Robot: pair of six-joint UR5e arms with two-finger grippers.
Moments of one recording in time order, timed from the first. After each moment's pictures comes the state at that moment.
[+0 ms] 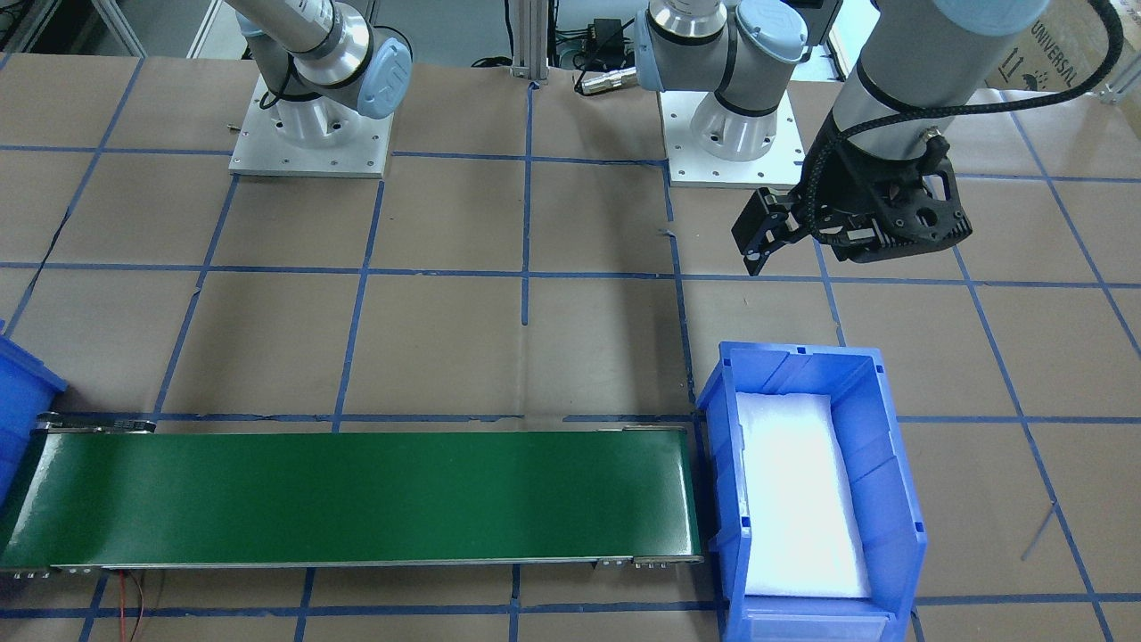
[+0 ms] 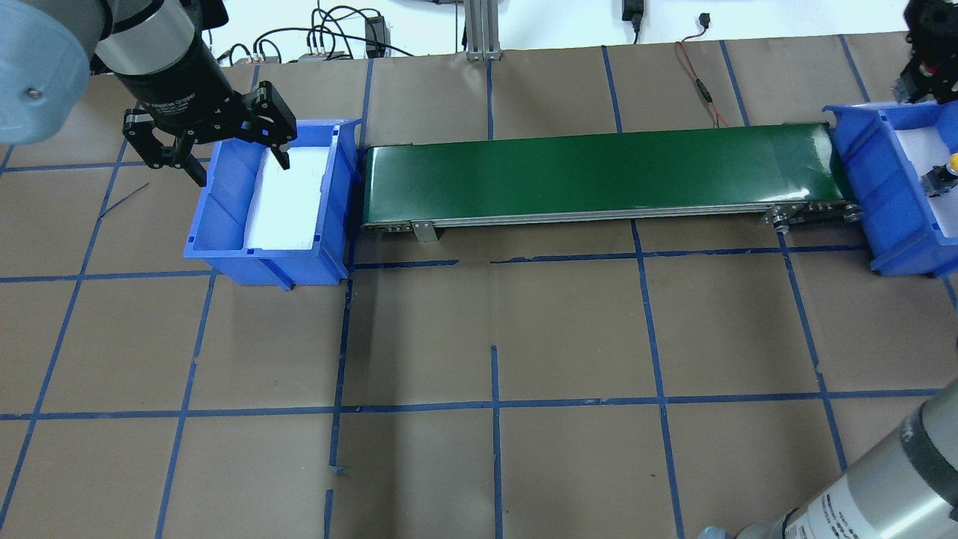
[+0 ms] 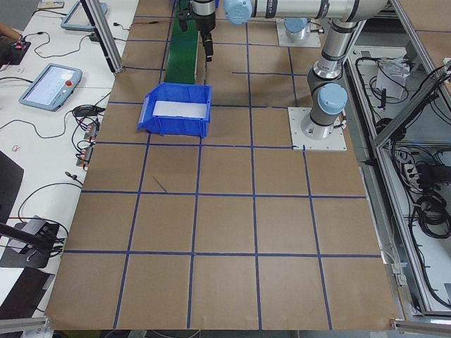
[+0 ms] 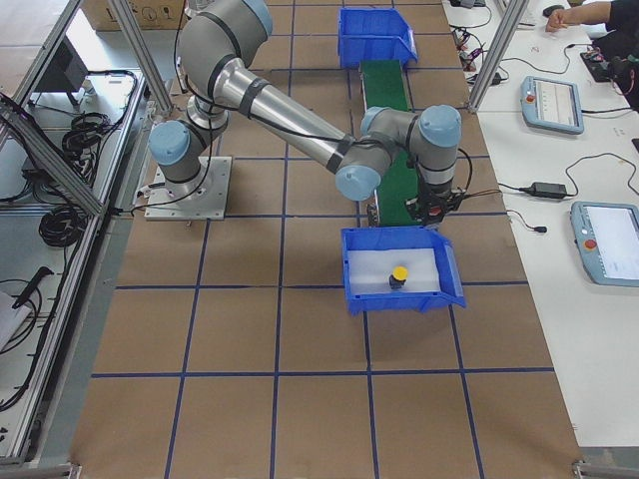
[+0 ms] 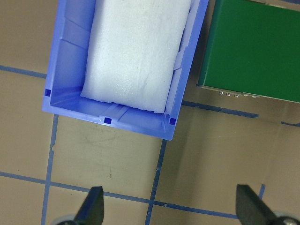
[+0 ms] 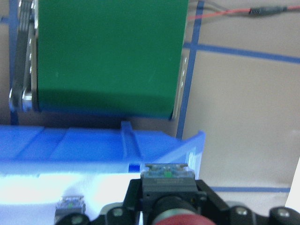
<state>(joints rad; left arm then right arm) -1.54 -1.64 -1.51 -1.59 1.58 -0.17 1.01 -1.06 1.31 -2.03 -1.53 -2.29</state>
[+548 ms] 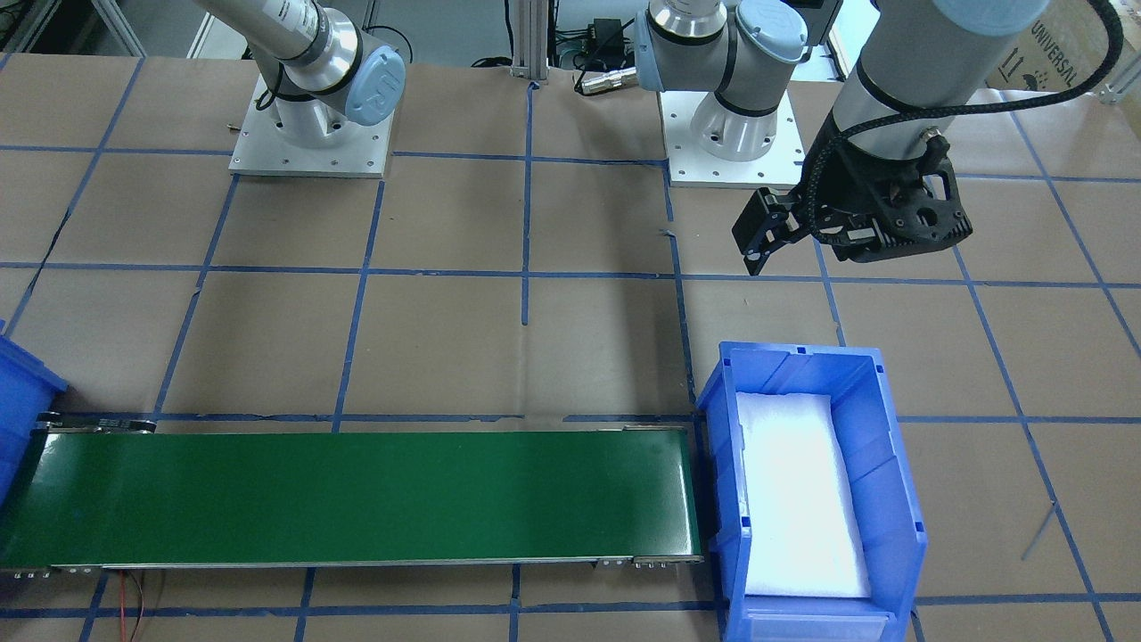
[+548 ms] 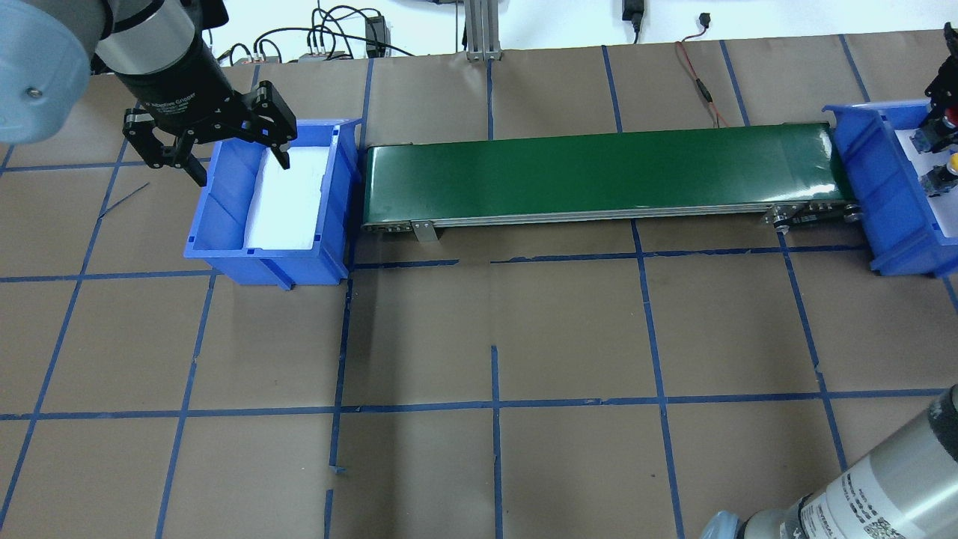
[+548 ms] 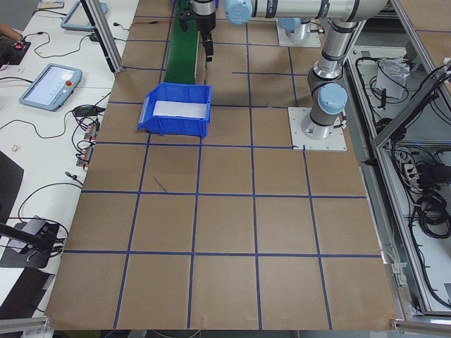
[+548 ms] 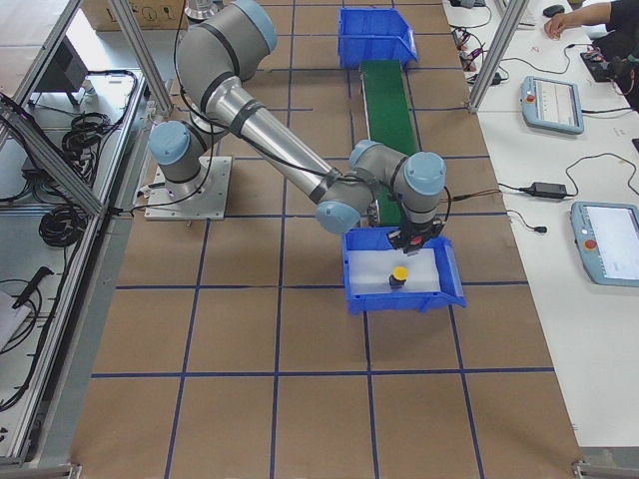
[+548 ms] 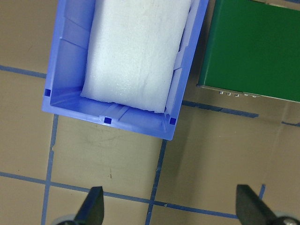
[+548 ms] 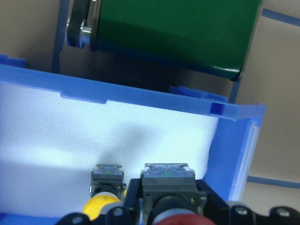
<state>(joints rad) -1.54 -1.64 -1.51 -1.59 1.58 -0.17 0.93 -1.02 1.38 -2.04 -1.48 -2.44</state>
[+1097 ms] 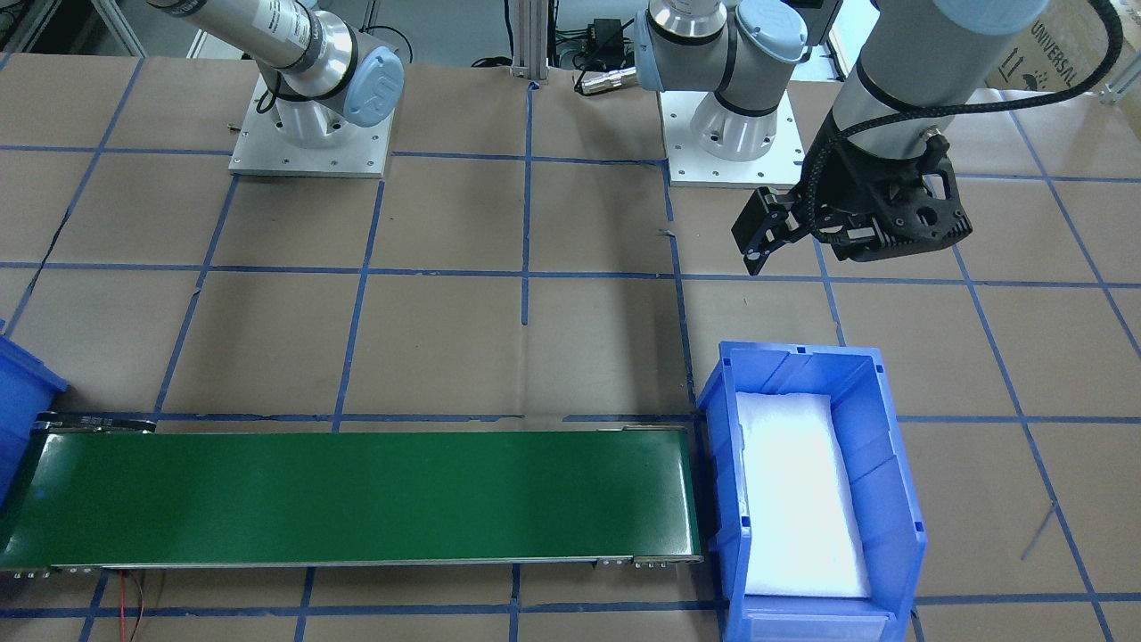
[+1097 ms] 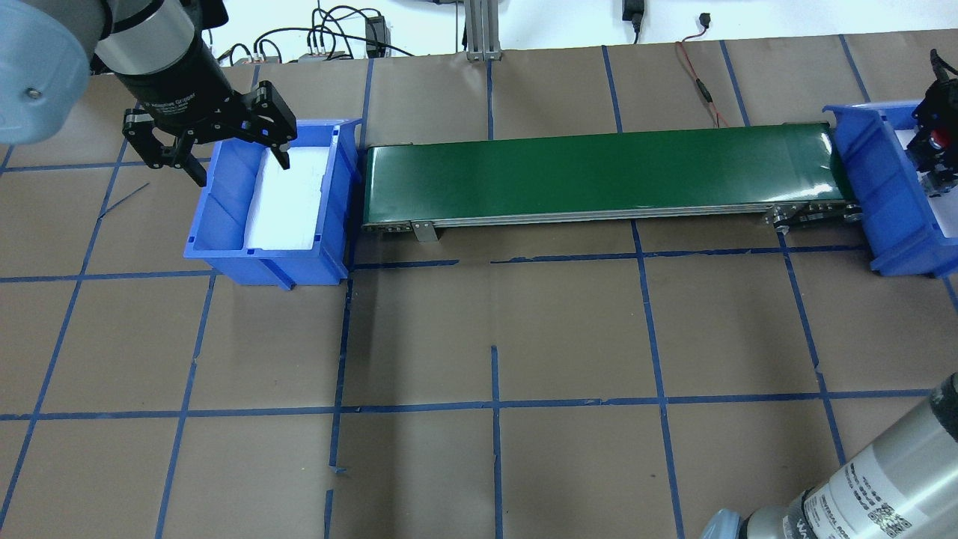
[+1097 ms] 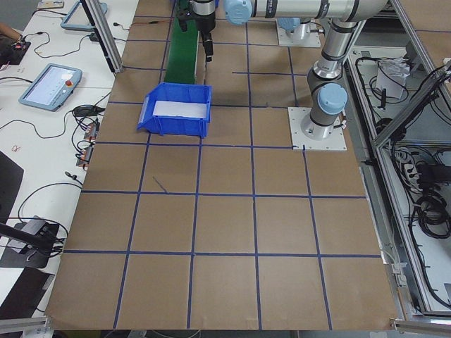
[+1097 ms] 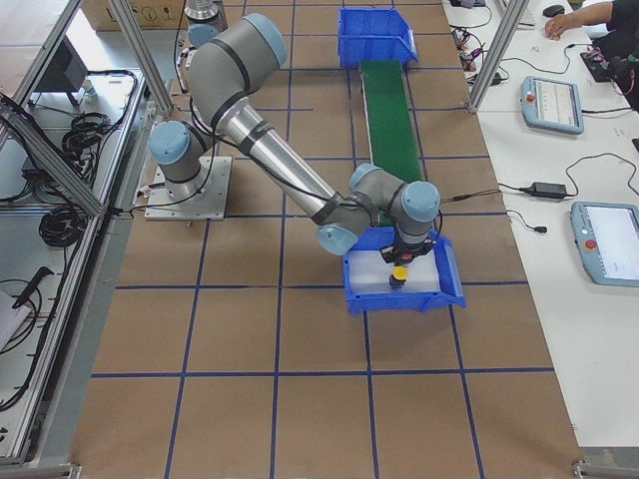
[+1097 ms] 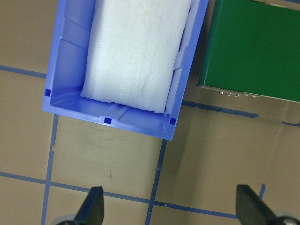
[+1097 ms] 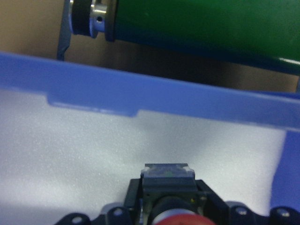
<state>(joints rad) -1.54 -1.64 -1.51 -1.59 1.58 -0.17 0.92 -0.95 1.42 -2.08 -1.48 -2.39</state>
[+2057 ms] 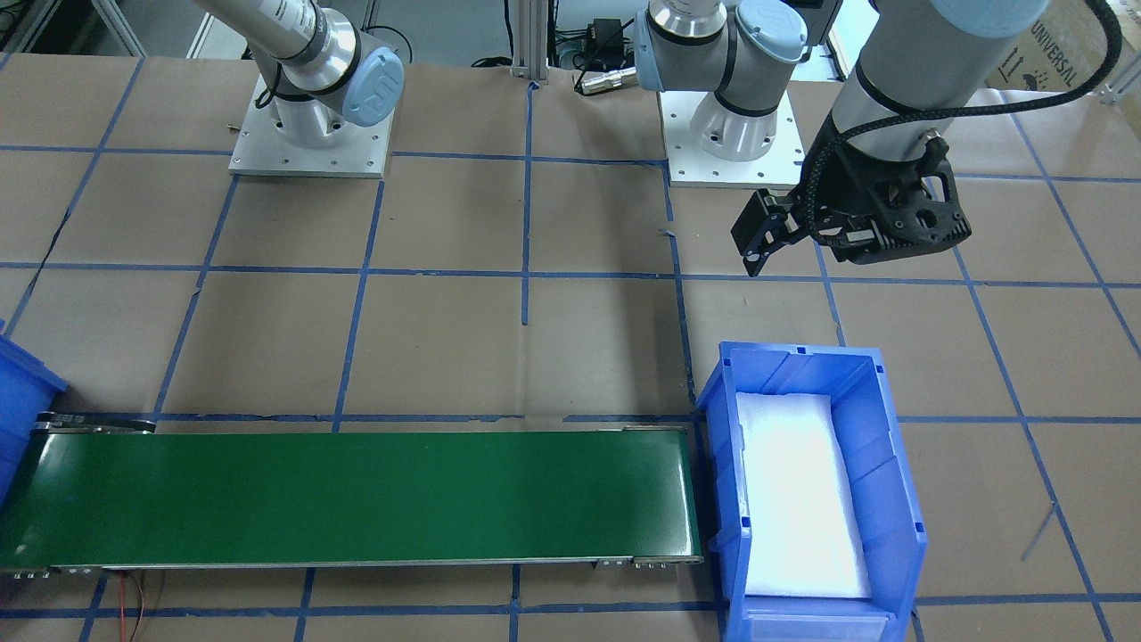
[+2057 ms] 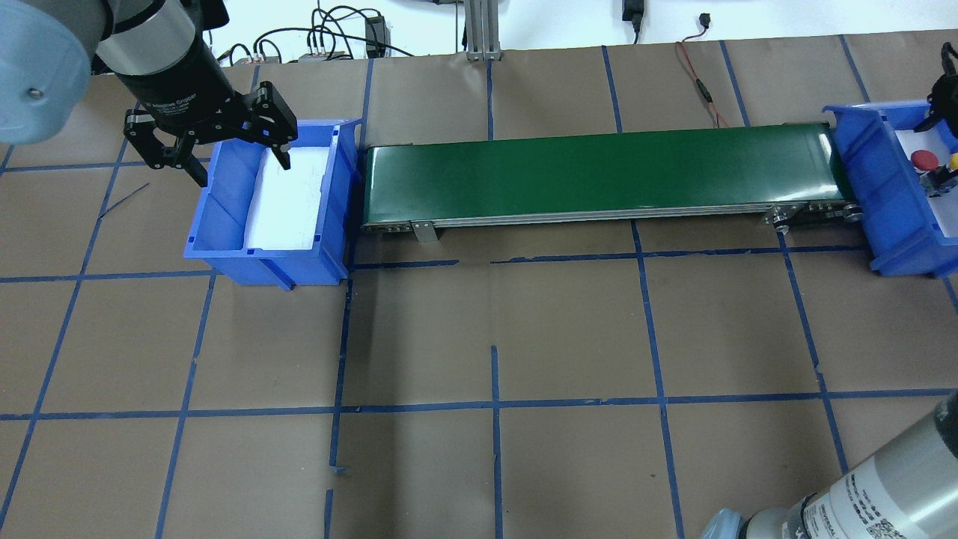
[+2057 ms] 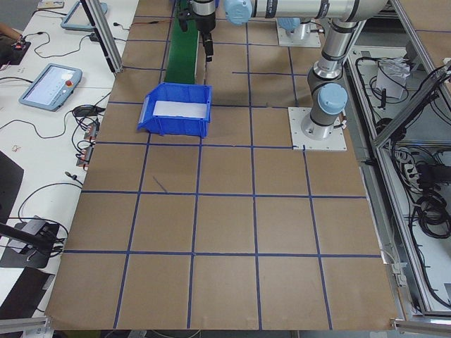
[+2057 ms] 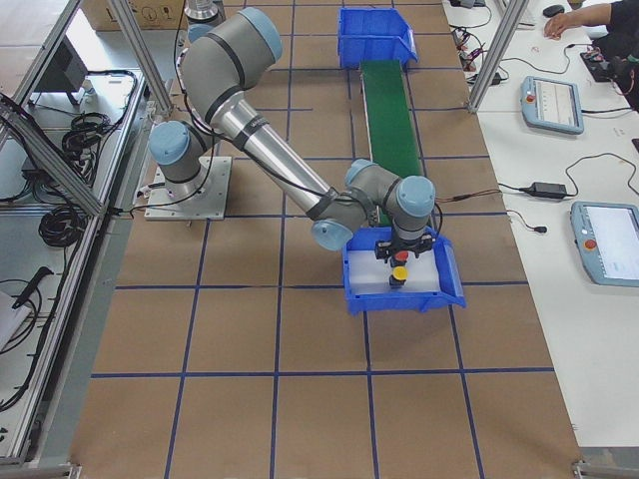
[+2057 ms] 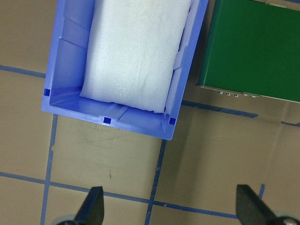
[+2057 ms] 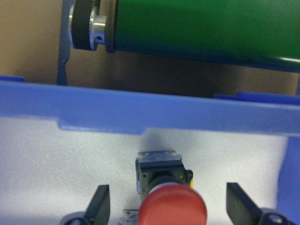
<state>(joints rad) -1.54 -1.64 -1.51 -1.59 1.58 -0.17 0.92 -1.08 1.45 -2.04 -1.50 -2.30</state>
